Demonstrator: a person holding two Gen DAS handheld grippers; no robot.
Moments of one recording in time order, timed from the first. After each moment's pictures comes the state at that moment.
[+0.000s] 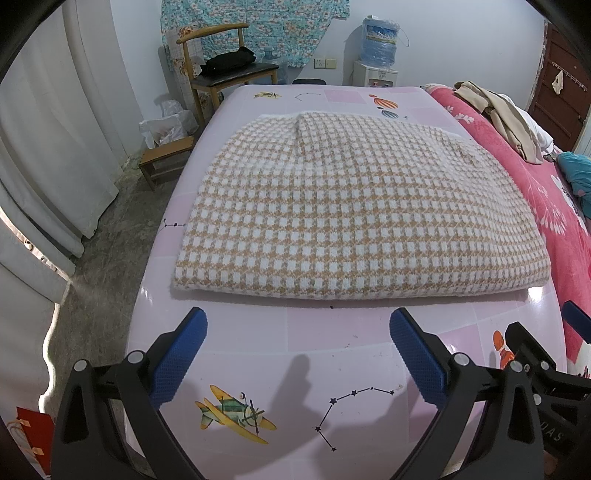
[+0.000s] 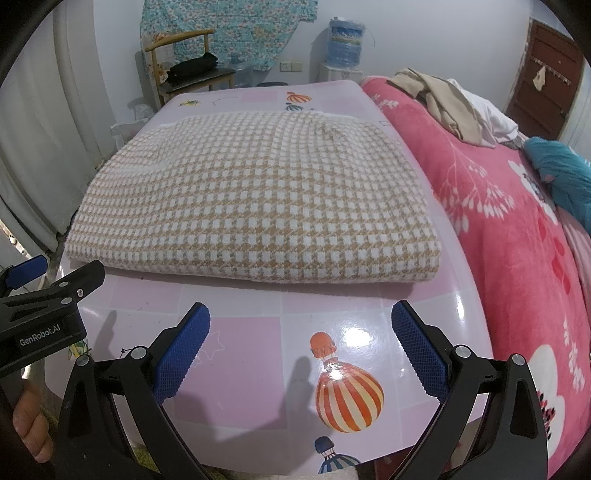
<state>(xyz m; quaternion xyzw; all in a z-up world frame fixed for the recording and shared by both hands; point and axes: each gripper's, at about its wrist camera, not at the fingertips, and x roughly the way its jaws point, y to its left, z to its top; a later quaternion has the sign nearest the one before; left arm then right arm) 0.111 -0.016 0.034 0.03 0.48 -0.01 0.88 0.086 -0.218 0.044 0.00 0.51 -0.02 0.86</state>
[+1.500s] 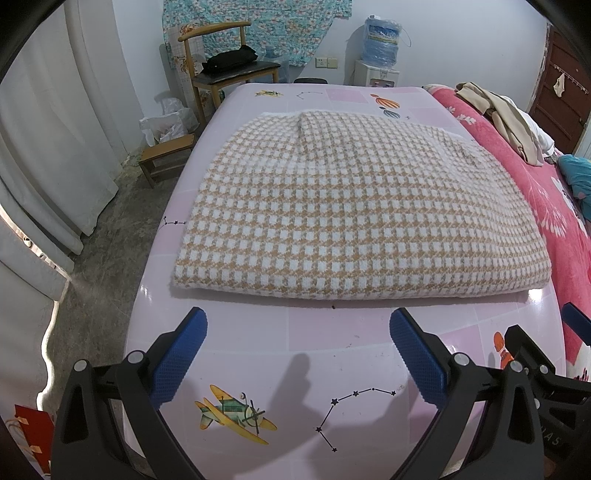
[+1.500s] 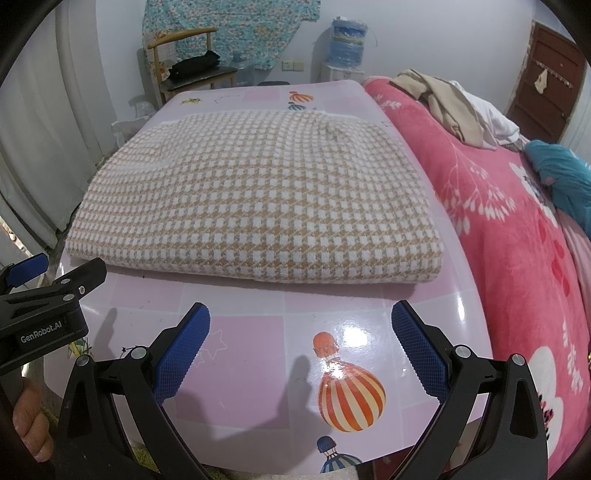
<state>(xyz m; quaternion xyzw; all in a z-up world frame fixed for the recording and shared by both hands) 0.112 -0.015 0.032 0.02 0.48 -0.01 0.88 0.087 -0.215 0.042 -0.01 0.51 -0.02 0.86</state>
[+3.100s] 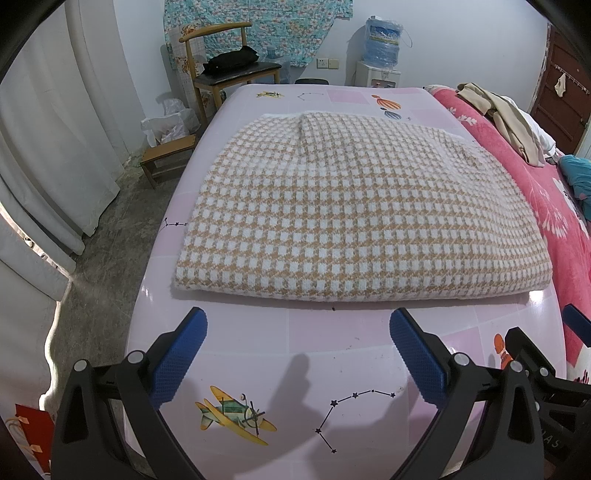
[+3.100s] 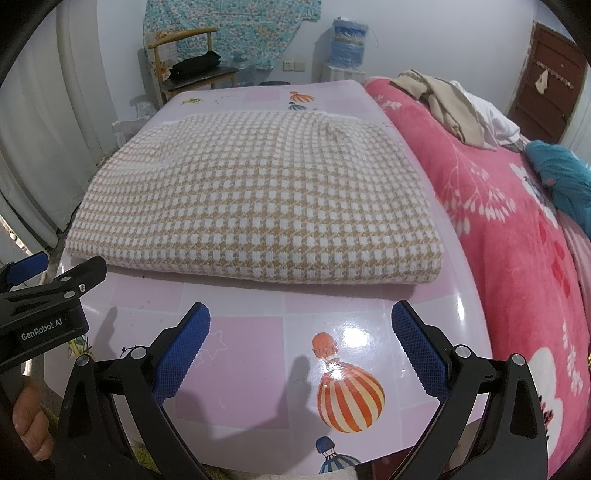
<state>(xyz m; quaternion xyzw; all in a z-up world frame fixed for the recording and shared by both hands) 0.112 -0.015 0.034 0.02 0.48 -0.01 0.88 0.088 -0.216 0.044 -0.01 0.52 -0.02 0.86</state>
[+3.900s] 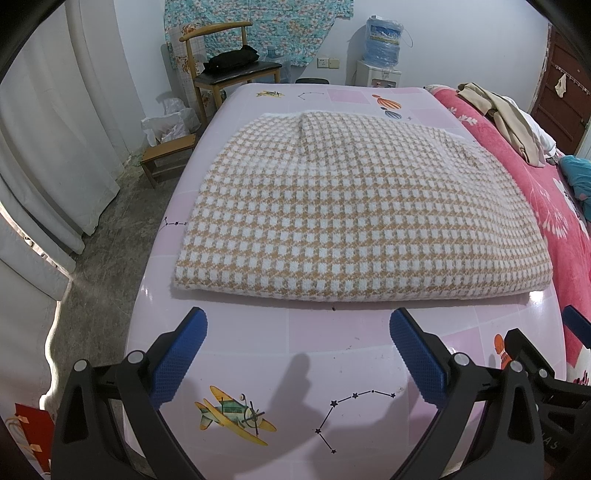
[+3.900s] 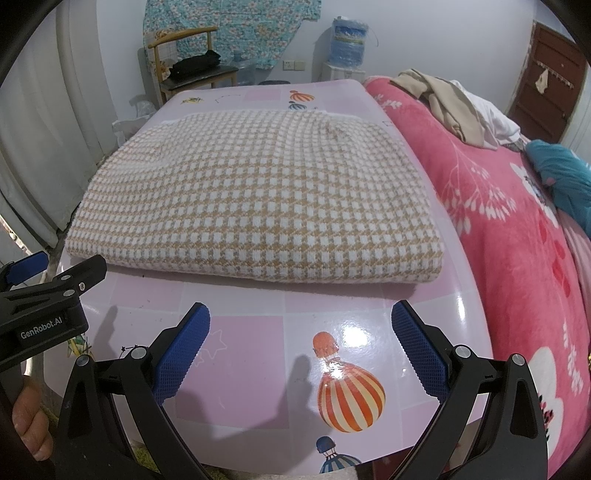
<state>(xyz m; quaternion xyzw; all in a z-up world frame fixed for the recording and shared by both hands) 0.113 -0.014 0.034 0.02 0.48 -0.01 0.88 0.088 -0.216 0.043 -0.01 0.52 -0.02 0.86</state>
